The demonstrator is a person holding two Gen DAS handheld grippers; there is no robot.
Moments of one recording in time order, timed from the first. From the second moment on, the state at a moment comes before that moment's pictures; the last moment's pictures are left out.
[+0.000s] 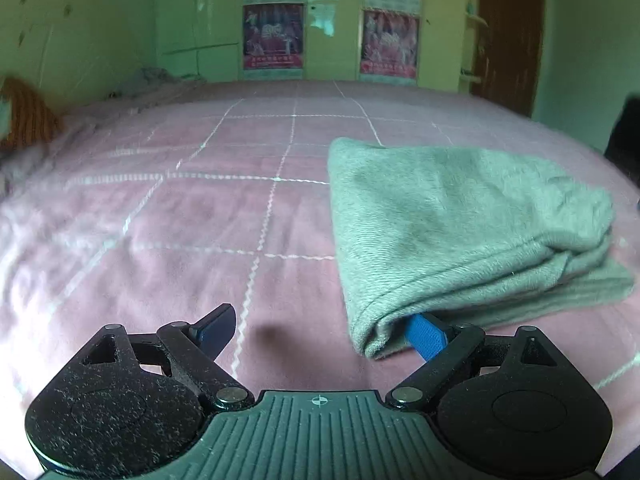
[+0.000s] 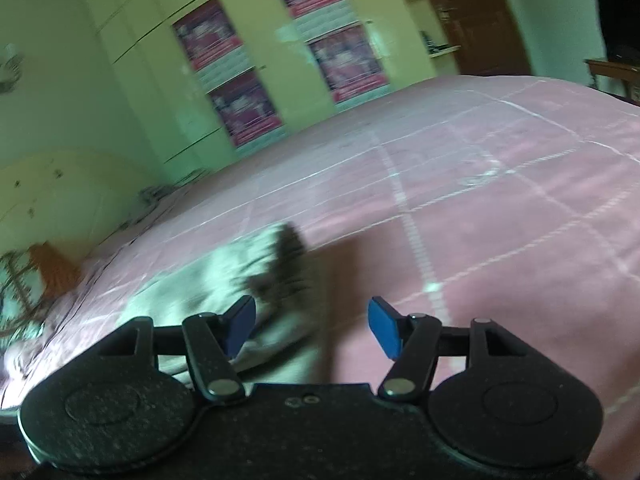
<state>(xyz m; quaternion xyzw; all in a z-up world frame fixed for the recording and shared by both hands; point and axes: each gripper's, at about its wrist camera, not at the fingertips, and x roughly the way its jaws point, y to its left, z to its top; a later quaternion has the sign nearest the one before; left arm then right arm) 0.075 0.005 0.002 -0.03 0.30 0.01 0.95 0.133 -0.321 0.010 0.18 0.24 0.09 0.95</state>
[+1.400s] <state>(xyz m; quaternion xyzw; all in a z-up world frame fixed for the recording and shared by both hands) 0.109 0.036 -0.034 -0.12 0.29 0.05 0.95 0.187 -0.258 -0.011 0.23 0.35 0.11 0.90</state>
